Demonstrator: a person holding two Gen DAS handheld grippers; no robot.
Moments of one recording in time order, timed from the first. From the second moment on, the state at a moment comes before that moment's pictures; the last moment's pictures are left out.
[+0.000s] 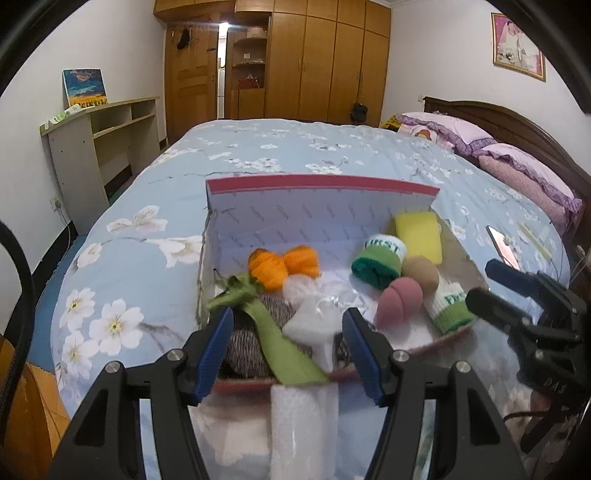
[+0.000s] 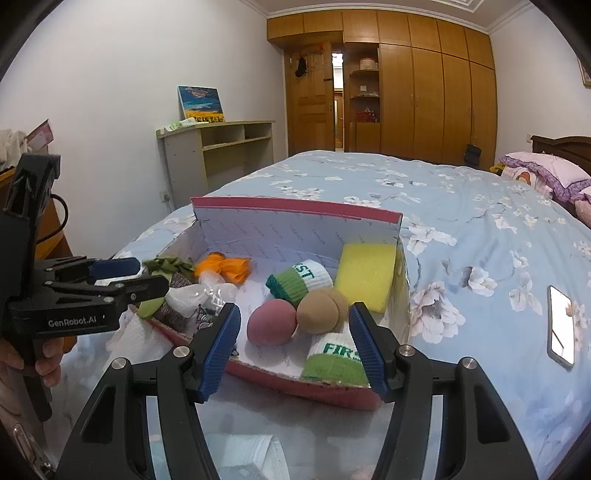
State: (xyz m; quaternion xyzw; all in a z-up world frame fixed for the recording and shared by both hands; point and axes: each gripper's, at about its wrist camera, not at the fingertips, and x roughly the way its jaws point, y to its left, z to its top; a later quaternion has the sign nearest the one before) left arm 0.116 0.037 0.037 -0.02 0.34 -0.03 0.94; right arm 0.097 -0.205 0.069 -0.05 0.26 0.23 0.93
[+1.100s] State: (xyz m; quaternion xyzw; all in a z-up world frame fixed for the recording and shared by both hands) left arm 0.055 0.045 0.013 -0.06 0.38 -0.05 0.92; right arm 0.019 -0.228 0.044 -0.03 0.34 0.23 0.91
